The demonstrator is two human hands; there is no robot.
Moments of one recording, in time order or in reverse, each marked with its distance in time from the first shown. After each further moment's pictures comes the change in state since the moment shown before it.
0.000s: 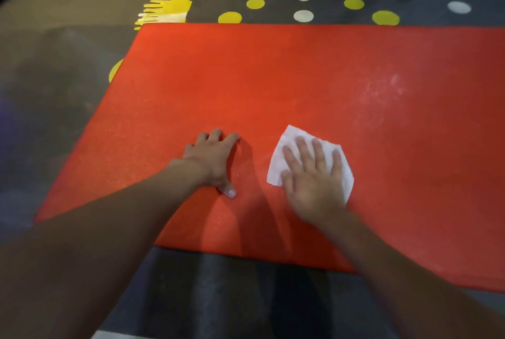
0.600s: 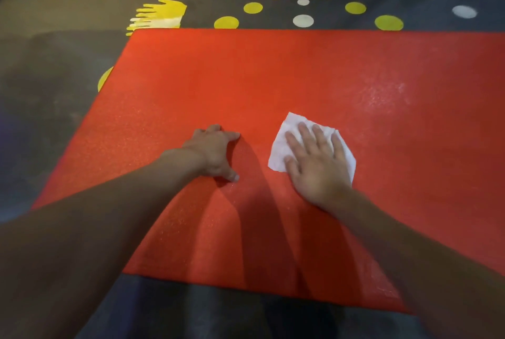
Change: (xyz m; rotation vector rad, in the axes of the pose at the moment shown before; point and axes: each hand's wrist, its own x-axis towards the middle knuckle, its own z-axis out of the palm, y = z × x) left_hand 0.049 -0.009 -0.025 -0.098 -0.015 -0.023; right_hand 0.068 0.022 0.004 -0.027 -0.035 -0.031
